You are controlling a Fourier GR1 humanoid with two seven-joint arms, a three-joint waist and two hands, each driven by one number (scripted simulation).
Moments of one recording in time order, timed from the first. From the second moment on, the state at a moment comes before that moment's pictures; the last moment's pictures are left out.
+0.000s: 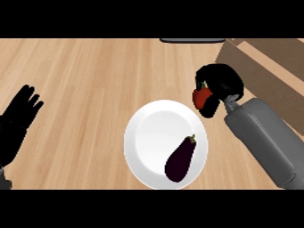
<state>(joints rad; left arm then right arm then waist) -0.02 0.32 0.12 -1.65 0.31 -0.01 0.27 -0.72 -0.34 0.46 -1.13 0.70 0.18 0.42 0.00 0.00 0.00</state>
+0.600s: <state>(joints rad) -0.02 0.30 0.13 -1.65 0.29 -0.01 0.26 -0.82 -0.42 0.28 -1.53 0.75 0.22 0.66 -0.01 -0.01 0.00</state>
